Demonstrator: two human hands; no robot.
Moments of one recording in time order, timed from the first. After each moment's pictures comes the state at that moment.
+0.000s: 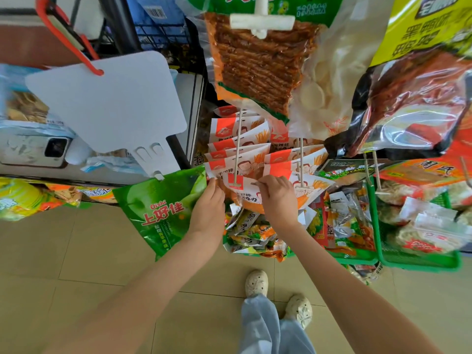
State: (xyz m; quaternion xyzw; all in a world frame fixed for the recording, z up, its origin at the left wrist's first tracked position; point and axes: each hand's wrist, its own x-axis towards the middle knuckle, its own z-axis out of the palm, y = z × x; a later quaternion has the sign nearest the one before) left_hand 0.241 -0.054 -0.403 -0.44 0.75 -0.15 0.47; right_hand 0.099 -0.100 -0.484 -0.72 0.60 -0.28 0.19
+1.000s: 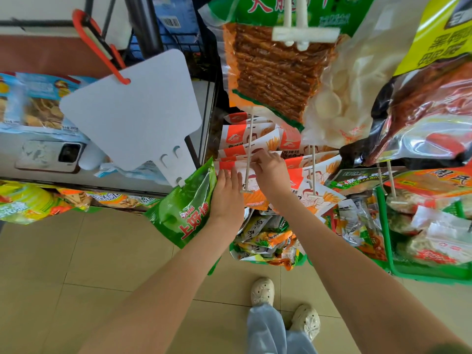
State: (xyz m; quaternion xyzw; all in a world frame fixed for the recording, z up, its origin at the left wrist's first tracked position) left_hand 0.240 -0.095 -0.428 -0.58 0.73 -0.08 0.35; right_hand 0.141 -0.167 -0.474 -0.74 0.57 -0.27 0.25
